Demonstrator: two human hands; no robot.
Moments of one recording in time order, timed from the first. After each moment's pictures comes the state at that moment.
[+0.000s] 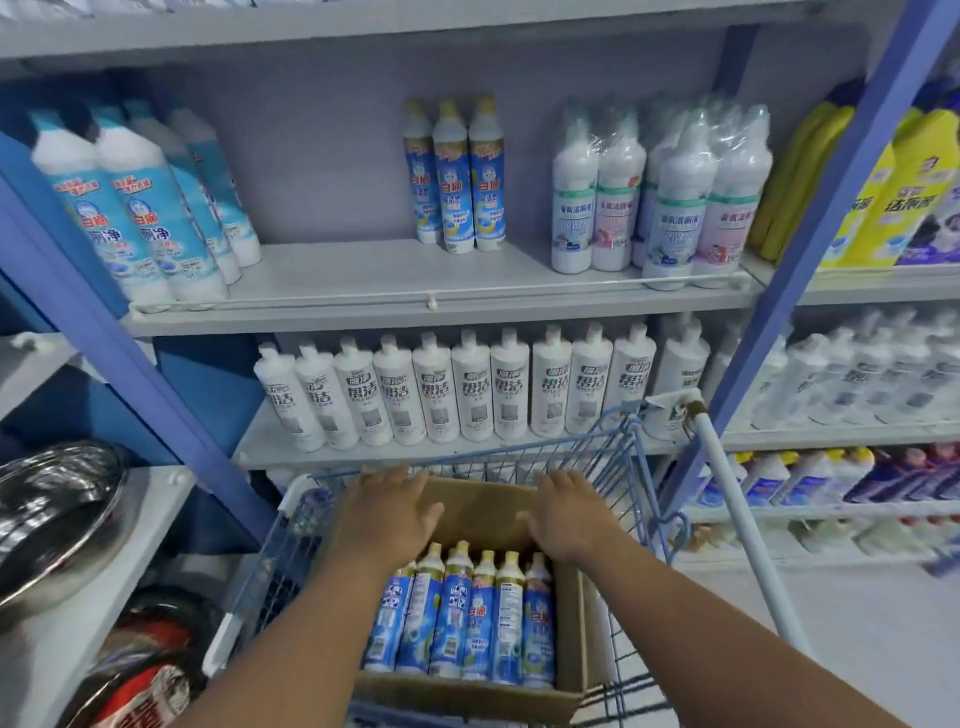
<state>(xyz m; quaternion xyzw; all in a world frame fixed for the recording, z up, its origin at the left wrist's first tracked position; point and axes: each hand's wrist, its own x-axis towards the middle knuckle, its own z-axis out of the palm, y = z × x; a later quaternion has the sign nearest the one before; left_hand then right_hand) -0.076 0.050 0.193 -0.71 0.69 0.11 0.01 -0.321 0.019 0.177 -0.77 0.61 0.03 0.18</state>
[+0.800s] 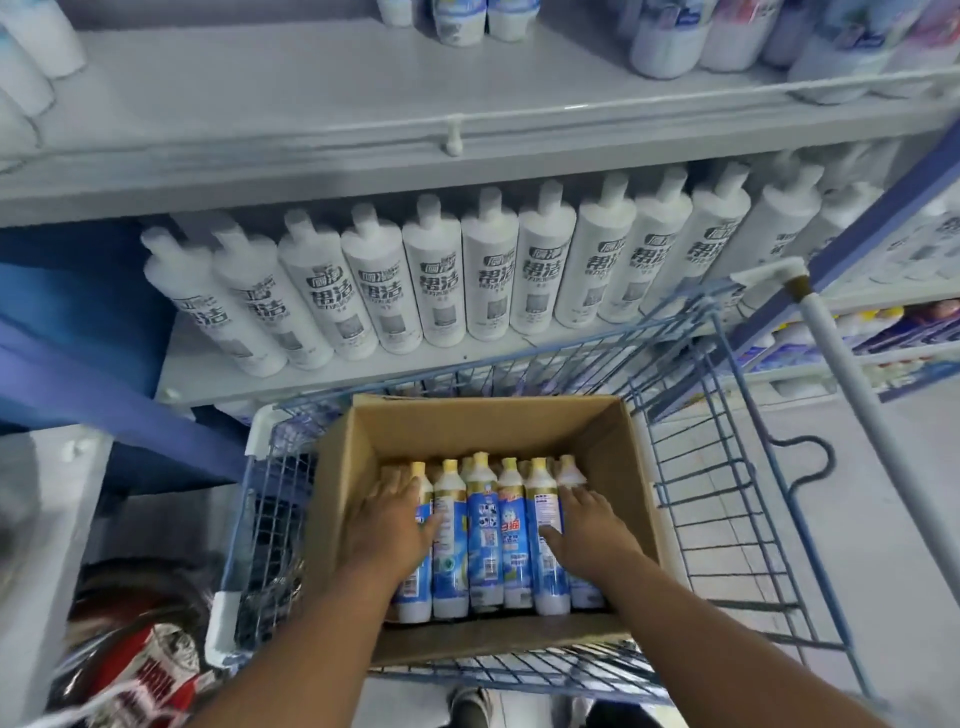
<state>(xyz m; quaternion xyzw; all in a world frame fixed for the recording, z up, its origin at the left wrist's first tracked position) 0.010 0.019 0.029 -0.69 0.67 0.26 0.11 -0.249 0.034 0.007 -0.64 0.69 0.14 0.31</state>
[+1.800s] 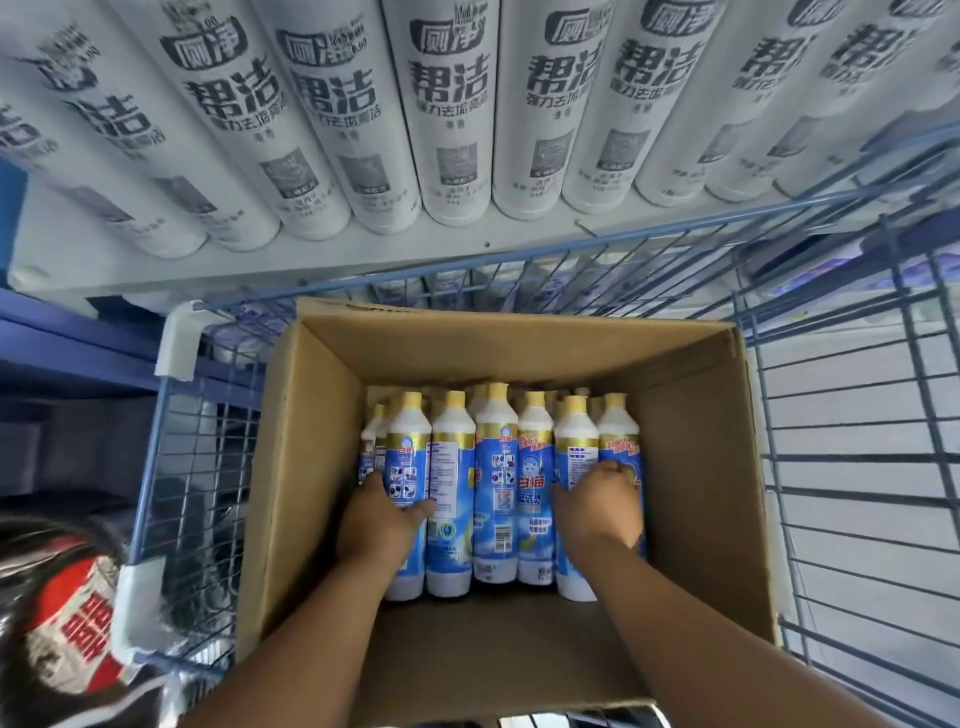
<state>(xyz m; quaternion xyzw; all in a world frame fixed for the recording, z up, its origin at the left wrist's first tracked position) 0.019 0.031 -0.149 -0.83 0.35 0.43 -0.02 -0.208 0.013 -0.136 -0.41 0.85 0.12 0.29</state>
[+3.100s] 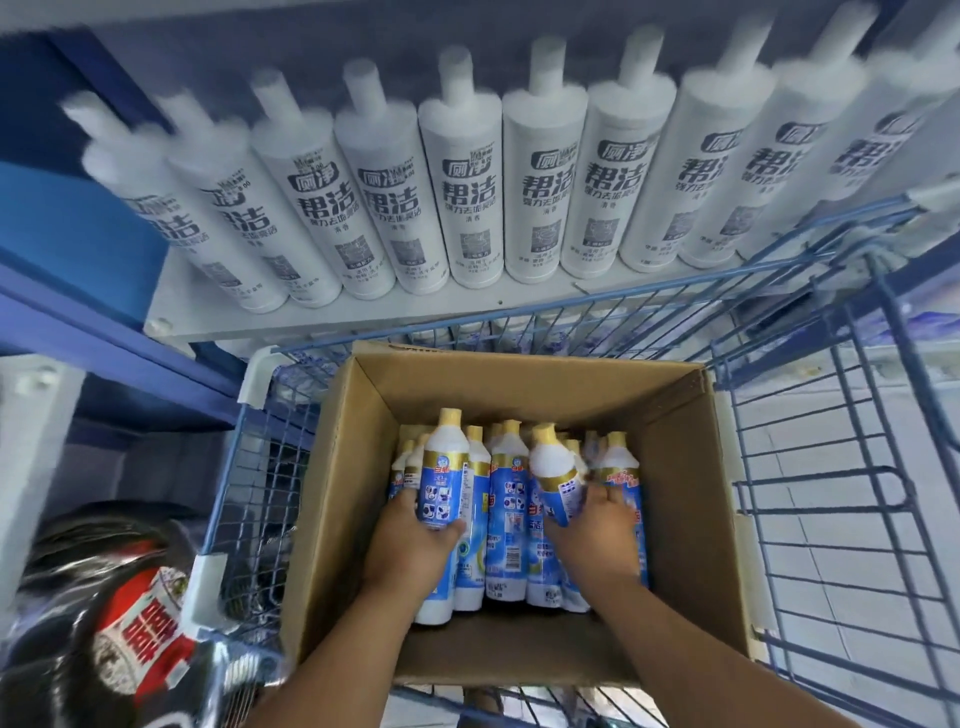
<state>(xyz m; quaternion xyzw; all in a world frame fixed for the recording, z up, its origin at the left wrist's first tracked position) -0.008 0.051 -0.065 -0.81 0.38 0.43 -0.14 -0.215 0.036 -0.100 -0.51 0.79 -0.06 0.35</state>
